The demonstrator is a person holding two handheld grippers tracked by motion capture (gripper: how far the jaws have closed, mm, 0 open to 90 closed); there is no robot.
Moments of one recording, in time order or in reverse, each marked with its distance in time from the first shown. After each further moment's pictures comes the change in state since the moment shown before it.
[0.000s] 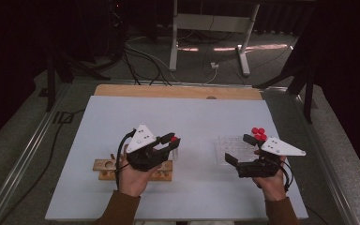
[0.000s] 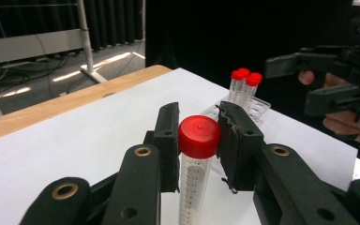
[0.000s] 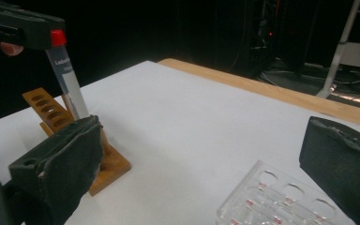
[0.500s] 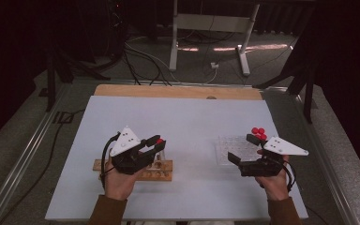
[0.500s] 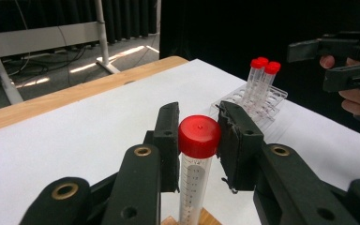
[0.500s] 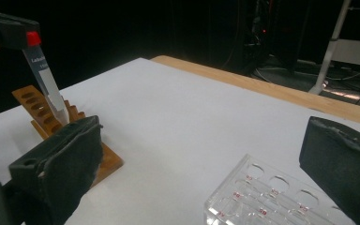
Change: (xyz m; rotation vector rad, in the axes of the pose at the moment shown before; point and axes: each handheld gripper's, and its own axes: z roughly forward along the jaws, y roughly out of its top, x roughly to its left) left arm 0.015 -0.013 -0.025 0.020 0.047 -0.021; right arm -0.006 -0.001 -0.003 0.013 -0.025 0.001
